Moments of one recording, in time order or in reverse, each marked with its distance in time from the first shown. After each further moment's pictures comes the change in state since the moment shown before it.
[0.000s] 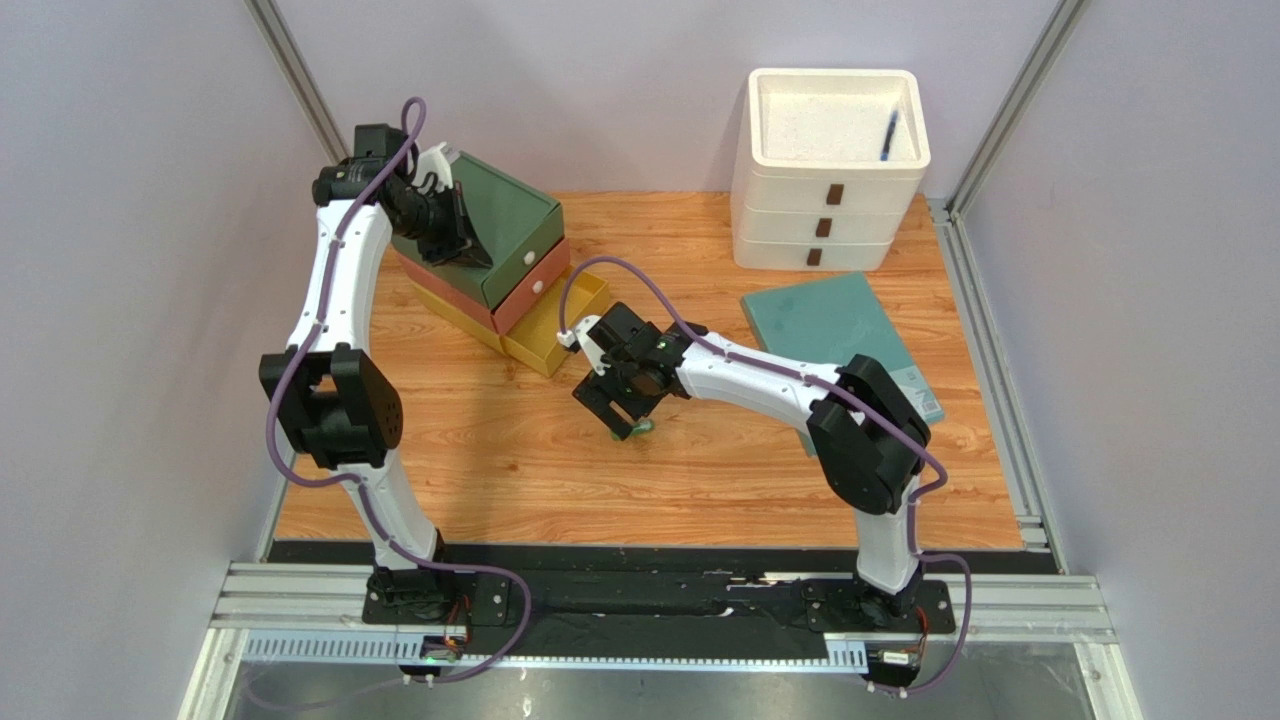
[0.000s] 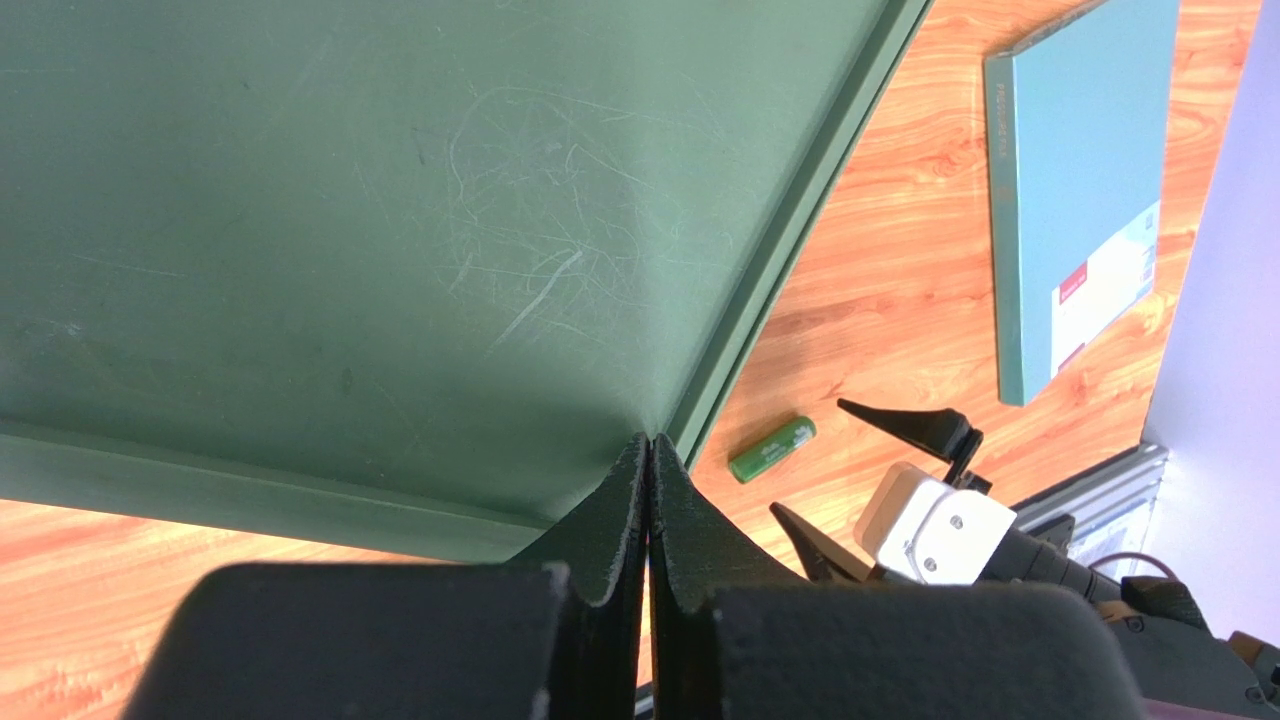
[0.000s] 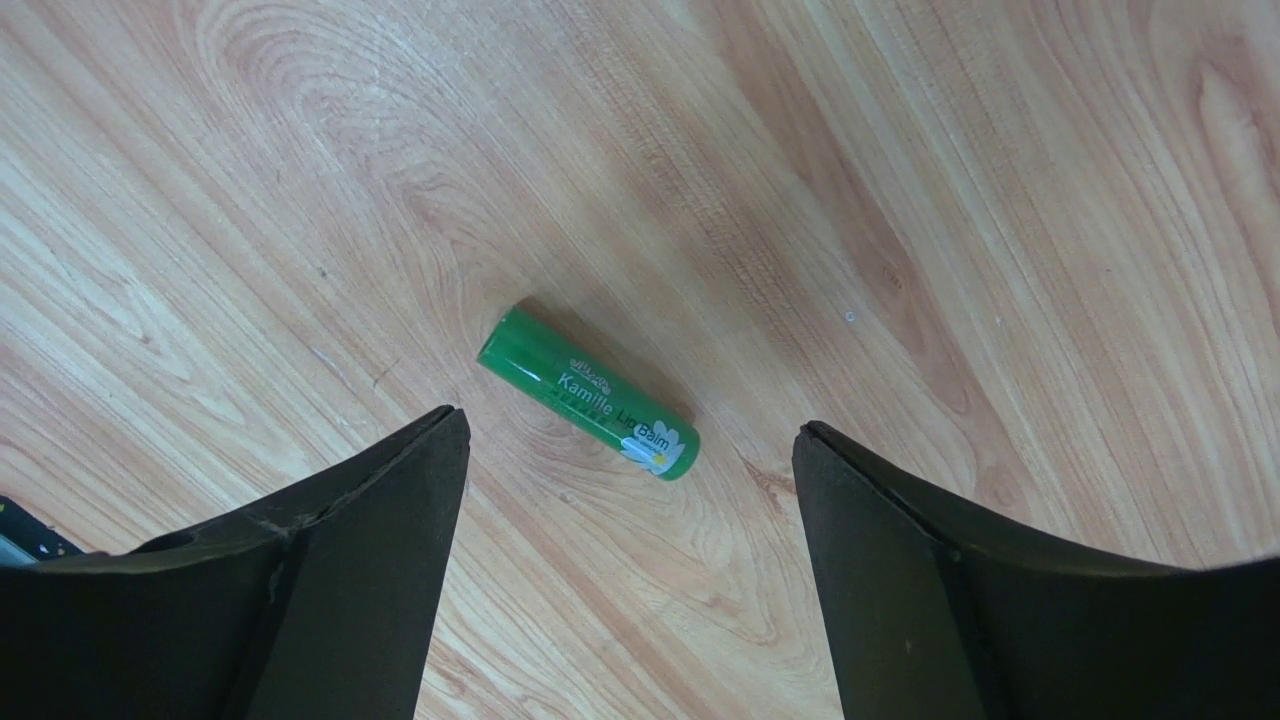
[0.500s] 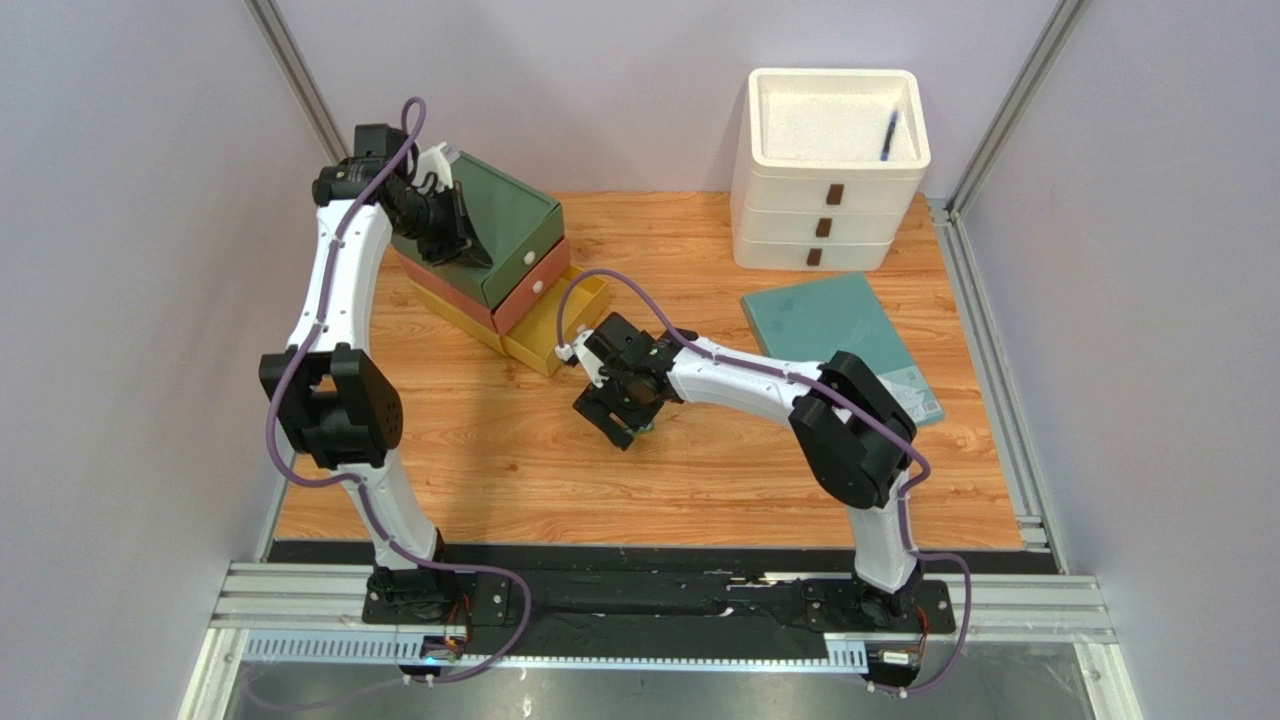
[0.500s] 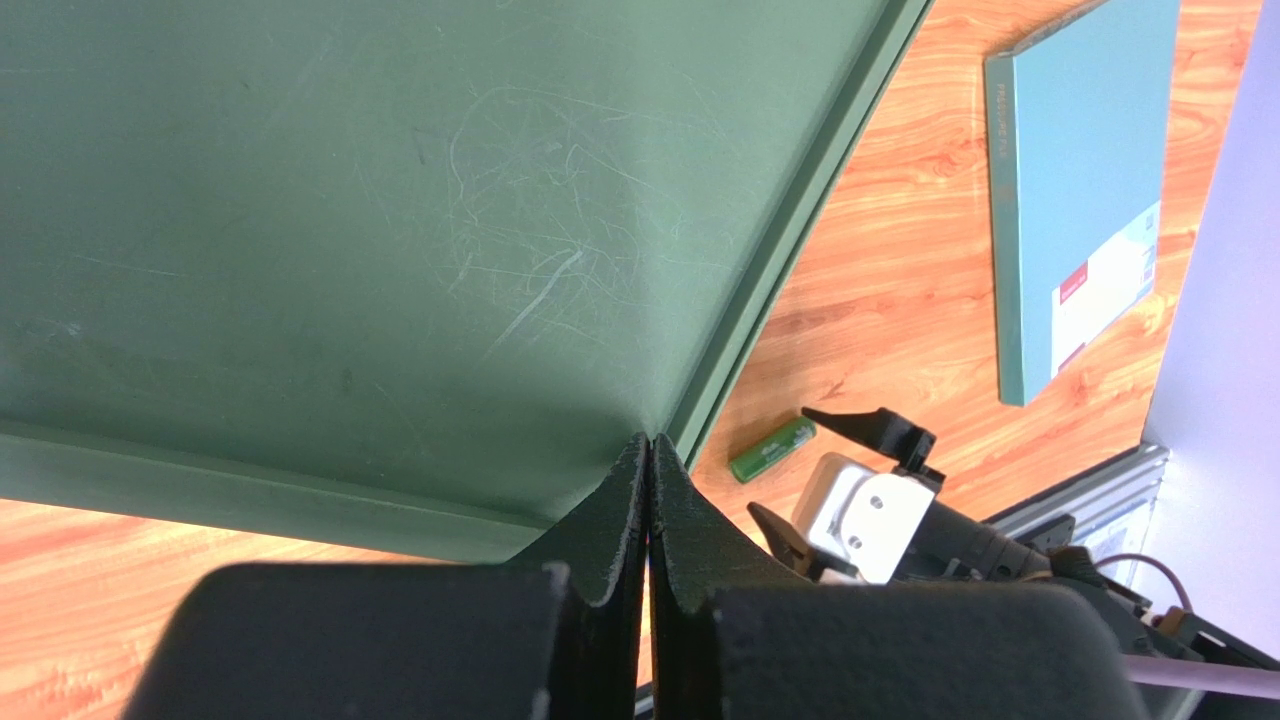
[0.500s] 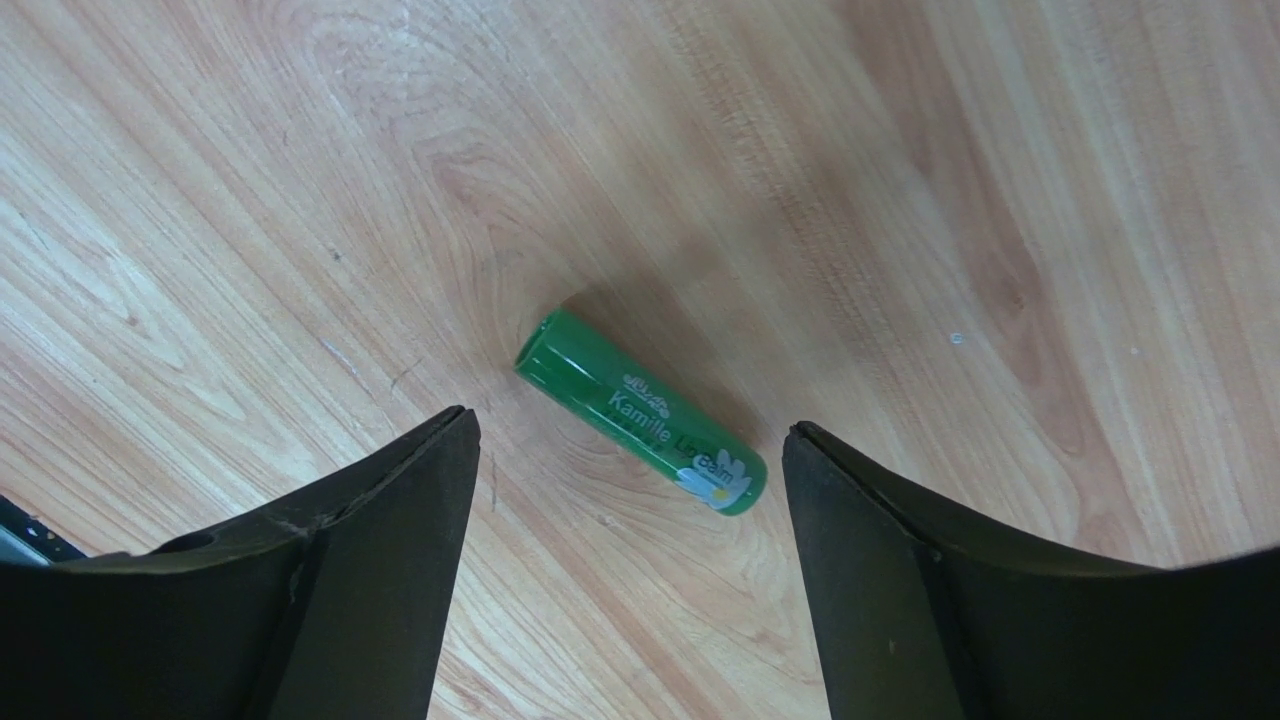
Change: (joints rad) left arm 0.000 0.000 0.000 0.000 -0.001 0.000; right arm 0.014 0.053 -0.011 0.002 -0.054 -0.009
